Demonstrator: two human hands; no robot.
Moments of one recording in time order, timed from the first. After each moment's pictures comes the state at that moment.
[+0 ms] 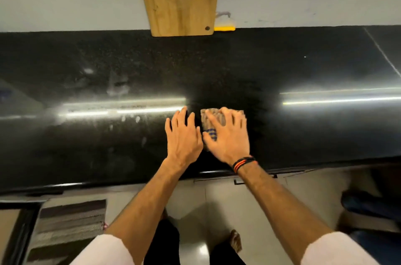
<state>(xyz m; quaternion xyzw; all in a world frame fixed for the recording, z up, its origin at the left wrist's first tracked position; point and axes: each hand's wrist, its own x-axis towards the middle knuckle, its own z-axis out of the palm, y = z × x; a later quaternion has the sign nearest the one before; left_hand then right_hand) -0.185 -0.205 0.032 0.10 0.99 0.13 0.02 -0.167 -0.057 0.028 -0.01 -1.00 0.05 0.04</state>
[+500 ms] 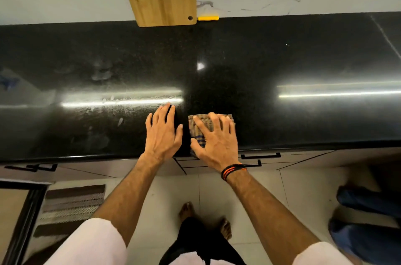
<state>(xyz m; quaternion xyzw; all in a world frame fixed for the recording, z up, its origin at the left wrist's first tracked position) -0.143 -0.187 0.023 0.09 0.99 0.11 -0.02 -0.097 -0.009 0.022 0.04 -0.99 0.11 0.04</state>
